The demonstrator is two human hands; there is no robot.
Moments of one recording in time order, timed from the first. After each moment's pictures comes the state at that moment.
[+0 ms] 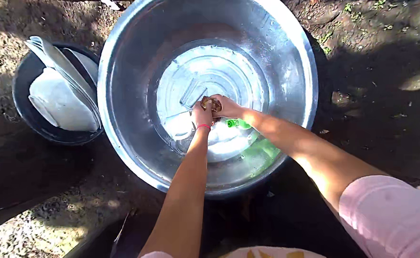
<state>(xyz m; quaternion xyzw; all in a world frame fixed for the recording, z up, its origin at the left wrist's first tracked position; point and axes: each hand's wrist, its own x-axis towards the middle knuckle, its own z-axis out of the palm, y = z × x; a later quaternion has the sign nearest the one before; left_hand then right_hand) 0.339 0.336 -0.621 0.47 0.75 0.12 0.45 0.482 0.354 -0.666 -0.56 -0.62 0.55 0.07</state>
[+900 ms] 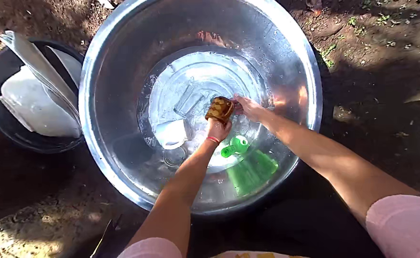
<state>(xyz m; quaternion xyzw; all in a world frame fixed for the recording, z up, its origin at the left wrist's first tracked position) 0.380 0.307 -0.677 0.68 0.55 0.23 0.43 0.543 0.363 -0.629 -0.63 -0.35 0.68 0.17</state>
